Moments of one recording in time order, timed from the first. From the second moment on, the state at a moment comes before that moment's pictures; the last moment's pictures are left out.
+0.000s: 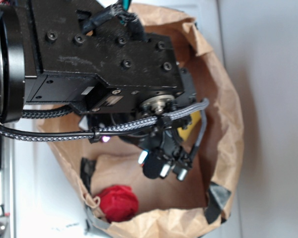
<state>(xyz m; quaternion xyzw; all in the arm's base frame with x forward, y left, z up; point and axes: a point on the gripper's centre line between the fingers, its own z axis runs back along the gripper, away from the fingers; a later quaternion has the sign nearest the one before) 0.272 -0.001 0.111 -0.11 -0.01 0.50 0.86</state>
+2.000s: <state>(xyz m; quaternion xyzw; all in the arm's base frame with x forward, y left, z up) 0.258 -0.081 0.081 -0.16 0.11 0.42 0.89</state>
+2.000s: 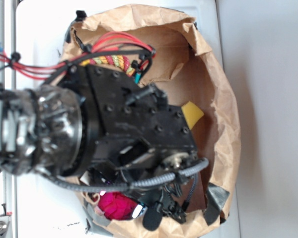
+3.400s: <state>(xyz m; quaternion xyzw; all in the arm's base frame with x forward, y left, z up) 0.258 -0.090 0.078 -0.17 0.10 0.36 0.91</state>
